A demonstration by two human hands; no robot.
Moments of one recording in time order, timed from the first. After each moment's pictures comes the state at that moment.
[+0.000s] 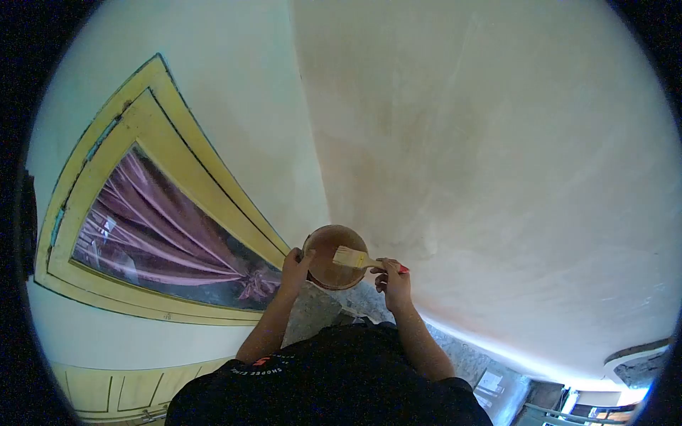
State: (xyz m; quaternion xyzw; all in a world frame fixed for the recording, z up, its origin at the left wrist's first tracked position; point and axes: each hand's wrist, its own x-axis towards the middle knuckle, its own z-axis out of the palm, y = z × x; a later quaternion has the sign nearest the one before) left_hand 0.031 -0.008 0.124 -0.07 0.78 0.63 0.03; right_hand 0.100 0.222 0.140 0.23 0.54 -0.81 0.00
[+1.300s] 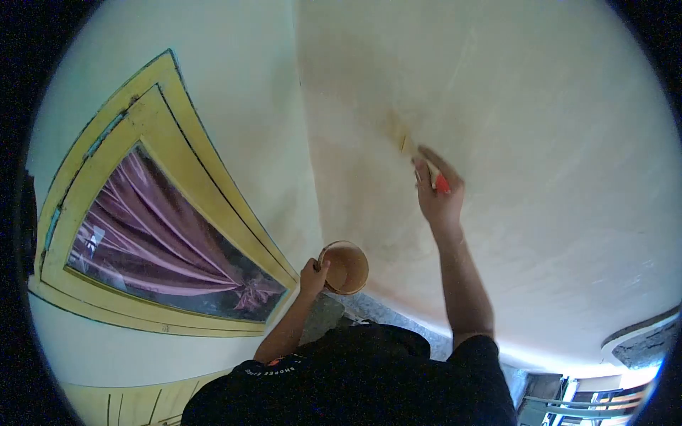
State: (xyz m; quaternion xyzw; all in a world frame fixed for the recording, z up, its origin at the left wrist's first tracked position) left_hand 0.022 0.004 0.026 -0.02 0.85 0.53 -0.03; right_hand 0.012 0.253 0.336 -0.07 0.78 -0.42 -0.46
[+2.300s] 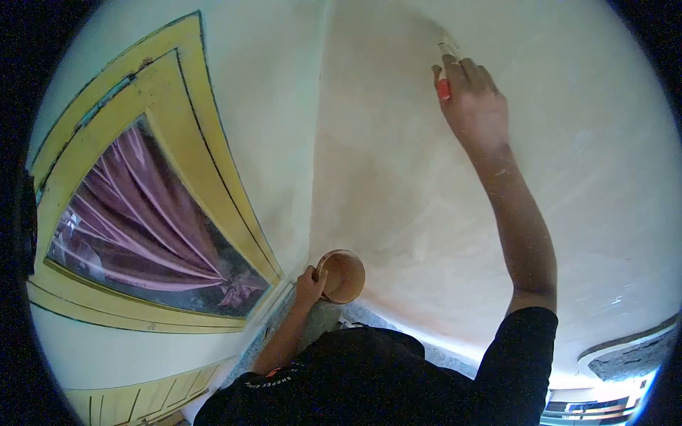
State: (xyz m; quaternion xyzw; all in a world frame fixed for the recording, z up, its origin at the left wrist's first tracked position) left_hand 0.030 -0.011 0.015 0.03 0.85 0.53 -0.03; right_hand -0.055 0.208 0.483 -0.15 0.81 0.17 -0.55
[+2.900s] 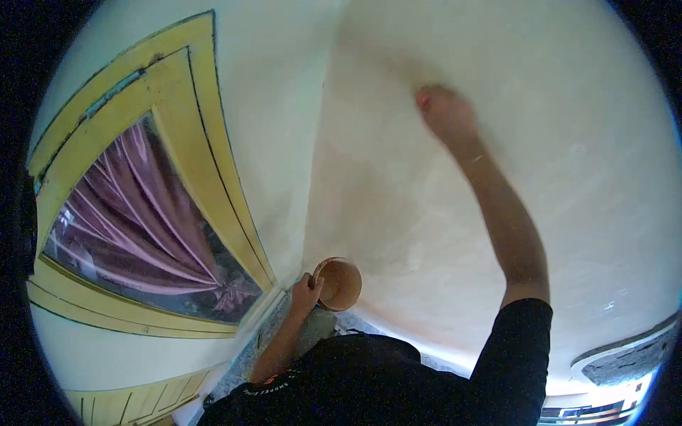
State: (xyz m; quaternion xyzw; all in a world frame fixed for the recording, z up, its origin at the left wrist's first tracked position) left_hand 0.030 -0.014 0.011 0.03 0.86 0.52 -0.04; right_hand -0.123 0.239 0.448 -0.12 0.91 0.08 -0.39
